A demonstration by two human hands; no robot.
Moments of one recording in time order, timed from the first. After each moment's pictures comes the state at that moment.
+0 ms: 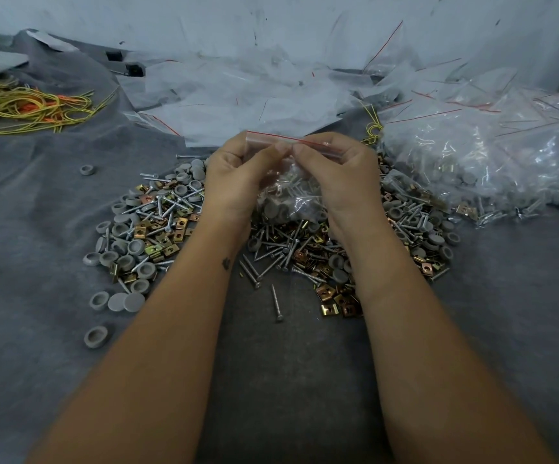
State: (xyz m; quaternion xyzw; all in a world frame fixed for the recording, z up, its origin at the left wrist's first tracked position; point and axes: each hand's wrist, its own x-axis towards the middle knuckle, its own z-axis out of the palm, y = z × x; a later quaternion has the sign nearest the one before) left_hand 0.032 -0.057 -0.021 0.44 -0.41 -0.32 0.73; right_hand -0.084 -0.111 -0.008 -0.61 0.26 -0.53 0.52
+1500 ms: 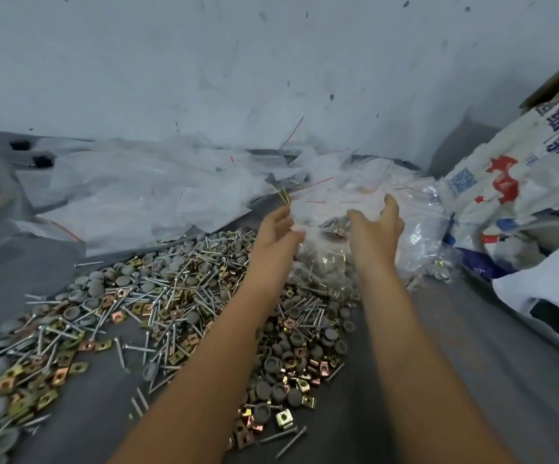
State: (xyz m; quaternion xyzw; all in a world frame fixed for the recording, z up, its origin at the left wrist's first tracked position) left_hand -0.085 -0.163 0.017 0.48 -0.42 -0.46 0.62; right_hand -0.208 -0.217 0.044 -0.48 0.59 -0.56 0.33
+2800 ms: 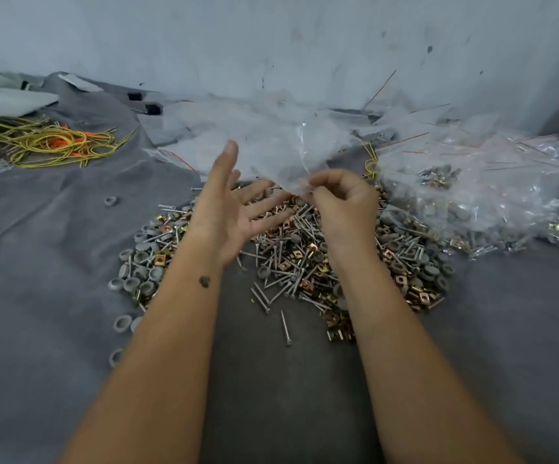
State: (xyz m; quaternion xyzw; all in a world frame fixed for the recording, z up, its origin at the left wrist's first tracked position) left_hand 0.065 -0.045 -0.005 0.34 -0.25 -0.55 0.72; right_hand -0.072 -0.110 -0.008 -0.59 0.36 -0.57 0.43
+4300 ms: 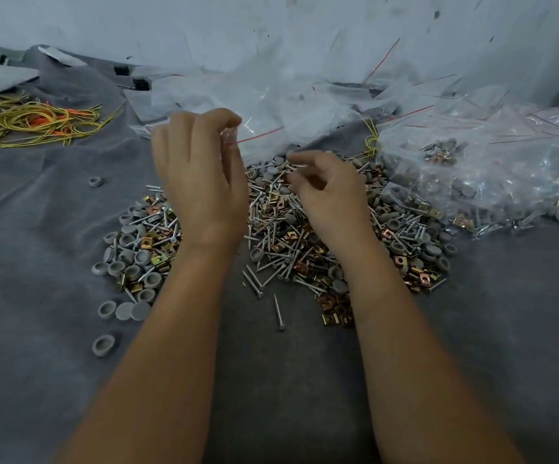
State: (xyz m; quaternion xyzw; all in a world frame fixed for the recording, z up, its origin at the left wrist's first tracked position) left_hand 0.045 -0.037 -0.005 0.57 -0.46 0.36 0.58; right_hand -0.081 -0.105 -0.013 -0.74 0.36 -0.44 0.36
